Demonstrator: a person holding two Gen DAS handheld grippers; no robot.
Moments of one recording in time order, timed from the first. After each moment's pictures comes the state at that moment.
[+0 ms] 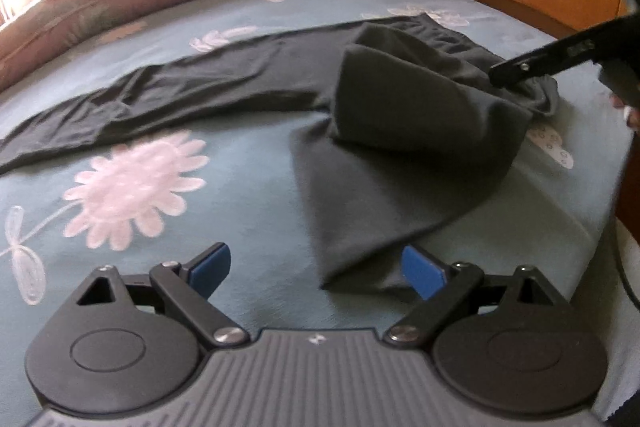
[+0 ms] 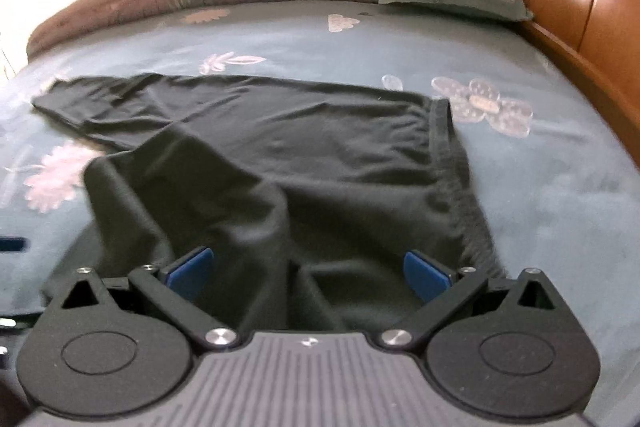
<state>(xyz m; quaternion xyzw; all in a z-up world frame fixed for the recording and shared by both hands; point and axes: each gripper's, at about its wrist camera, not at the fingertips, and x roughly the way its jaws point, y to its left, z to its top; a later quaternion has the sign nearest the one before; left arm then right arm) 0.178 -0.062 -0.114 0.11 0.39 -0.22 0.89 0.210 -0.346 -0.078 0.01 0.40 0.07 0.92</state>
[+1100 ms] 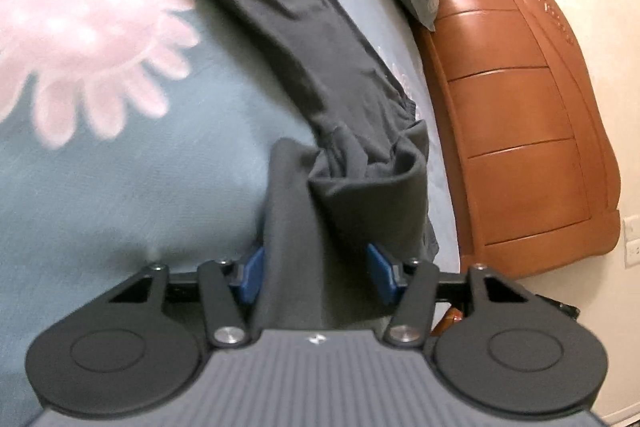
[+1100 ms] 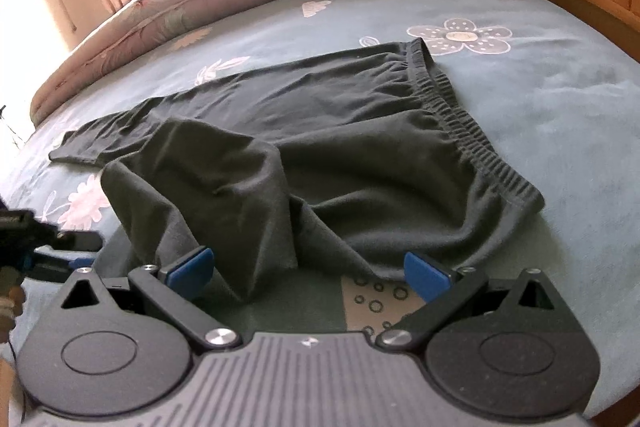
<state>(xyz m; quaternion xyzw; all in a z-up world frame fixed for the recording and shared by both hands) 0.284 0.003 -0.157 -0.35 0.52 -0.31 0.72 0.182 -0.370 -0.100 0.14 0.40 0.06 0.91</state>
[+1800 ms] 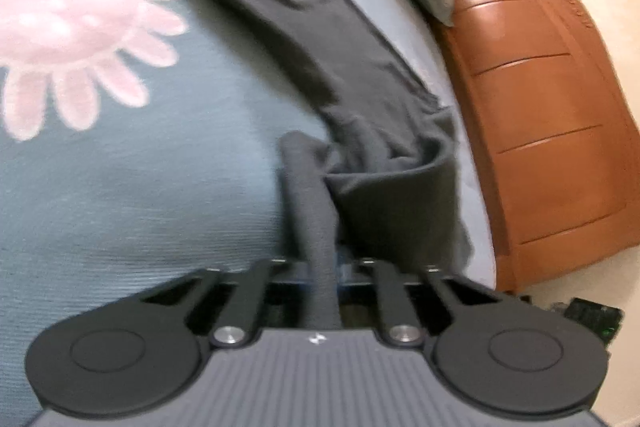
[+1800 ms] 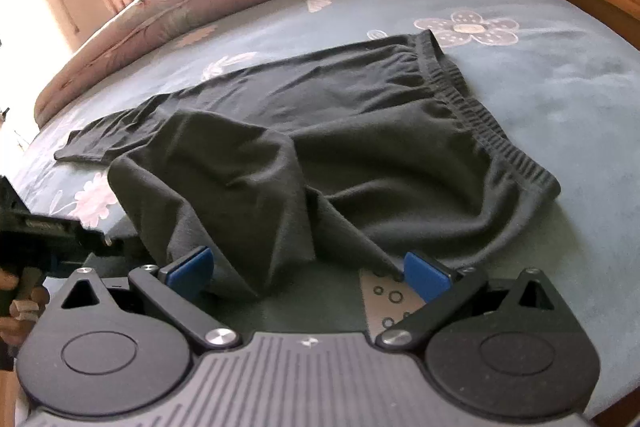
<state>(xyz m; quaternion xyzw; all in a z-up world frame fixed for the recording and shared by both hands) 0.278 -0.014 -0.165 -0.33 0.52 -0.27 0.74 0.178 -0.364 -0.104 0.14 0.40 0.06 0.90</state>
